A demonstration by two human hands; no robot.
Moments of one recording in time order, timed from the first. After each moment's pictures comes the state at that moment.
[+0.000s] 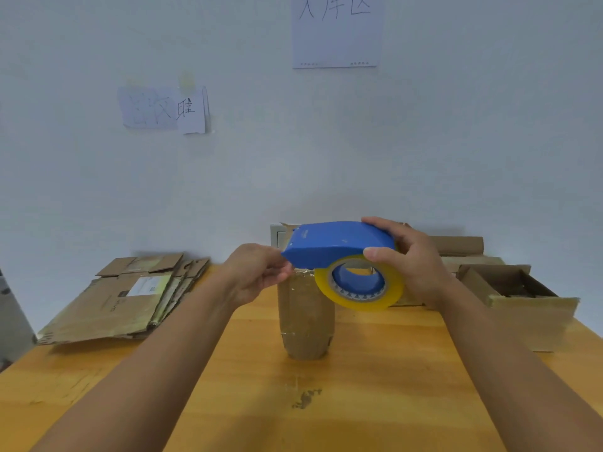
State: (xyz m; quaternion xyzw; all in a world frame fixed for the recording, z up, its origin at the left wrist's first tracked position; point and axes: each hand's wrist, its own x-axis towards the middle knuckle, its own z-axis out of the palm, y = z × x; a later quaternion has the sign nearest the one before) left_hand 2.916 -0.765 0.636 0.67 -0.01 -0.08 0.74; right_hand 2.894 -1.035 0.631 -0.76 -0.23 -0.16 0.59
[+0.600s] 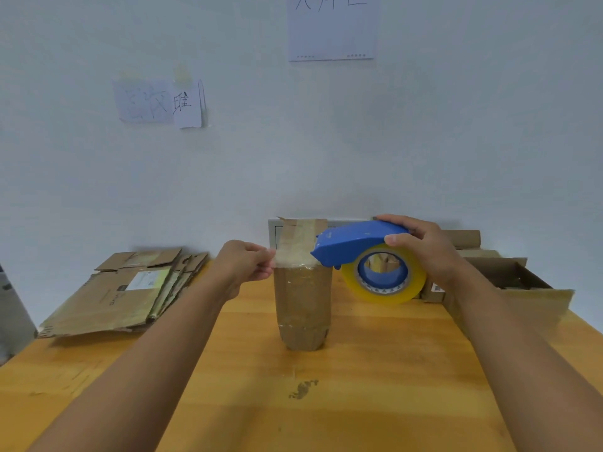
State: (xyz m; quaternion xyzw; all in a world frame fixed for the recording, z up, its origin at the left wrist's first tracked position) left_hand 2.933 -0.753 0.617 0.78 0.02 0.03 0.63; right_hand 2.919 -1.078 0.624 -0.80 -0.17 -0.14 0.56
